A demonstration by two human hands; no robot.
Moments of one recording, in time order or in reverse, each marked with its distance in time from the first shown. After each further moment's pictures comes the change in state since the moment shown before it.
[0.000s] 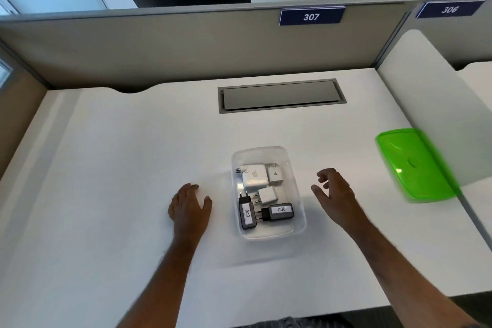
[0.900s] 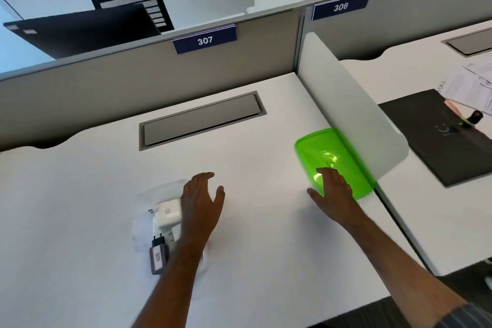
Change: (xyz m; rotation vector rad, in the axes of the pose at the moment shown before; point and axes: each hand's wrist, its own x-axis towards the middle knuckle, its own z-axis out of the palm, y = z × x) left_hand -0.047 0.287 0.087 -0.054 0.069 0.428; right_hand 0.045 0.194 -0.149 -0.148 0.008 0.167
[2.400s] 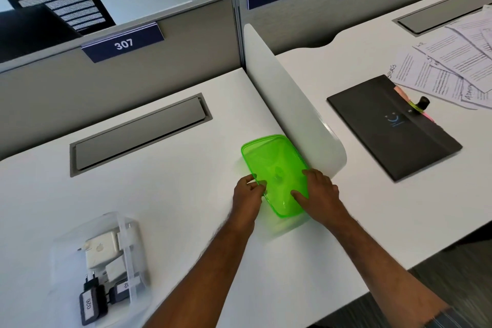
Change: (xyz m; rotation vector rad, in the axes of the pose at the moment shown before) left_hand 0.011 0.208 0.167 -0.806 -0.490 -0.665; right_hand 0.042 0.109 -0.034 -0.075 -0.022 0.103
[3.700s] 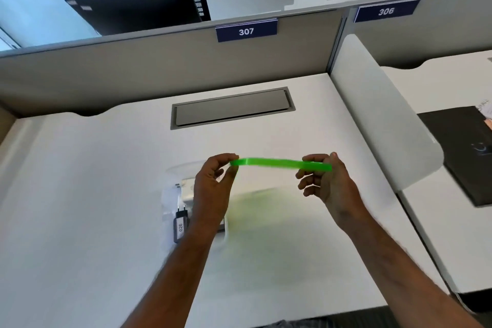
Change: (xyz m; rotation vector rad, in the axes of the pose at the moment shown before) left_hand -0.110 -0.002 -0.289 0.003 0.321 0.637; right_hand -0.108 -0.221 -0.015 1.386 -0.370 -0.038
